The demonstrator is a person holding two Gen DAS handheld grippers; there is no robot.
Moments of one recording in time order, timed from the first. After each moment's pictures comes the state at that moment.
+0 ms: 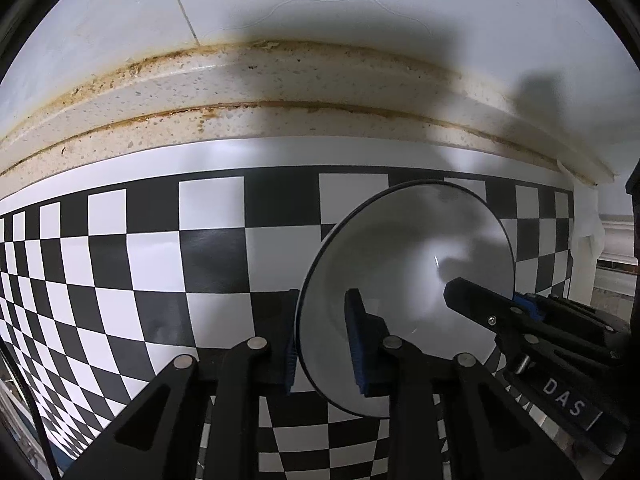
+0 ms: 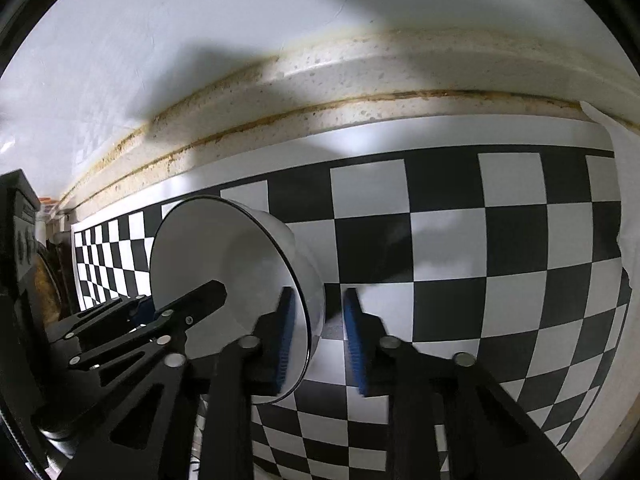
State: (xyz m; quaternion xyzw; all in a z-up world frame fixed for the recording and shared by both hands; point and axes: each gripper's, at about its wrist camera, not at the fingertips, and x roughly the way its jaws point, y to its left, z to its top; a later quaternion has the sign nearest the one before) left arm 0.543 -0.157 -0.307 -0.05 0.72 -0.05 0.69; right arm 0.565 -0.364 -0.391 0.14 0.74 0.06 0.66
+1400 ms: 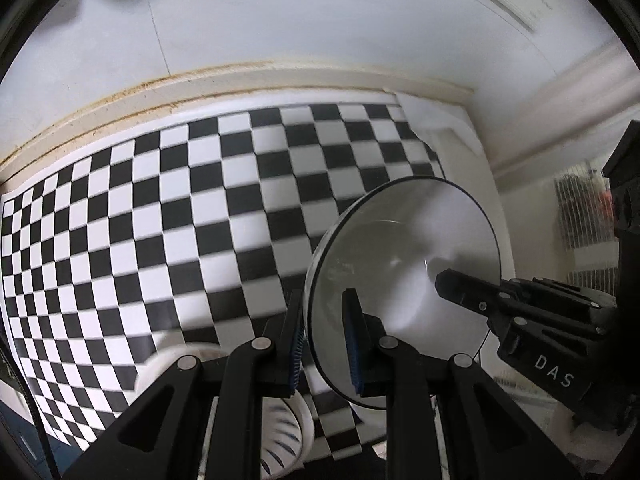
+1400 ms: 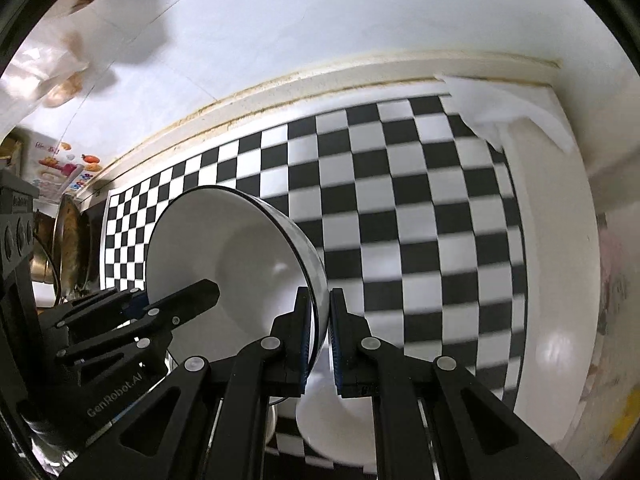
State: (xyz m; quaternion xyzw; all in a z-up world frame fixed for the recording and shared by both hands) left arm 0.350 -0.199 -0.158 -0.03 0.65 -0.16 0.75; right arm 0.355 -0.407 -0.220 0.12 0.66 0.05 0.74
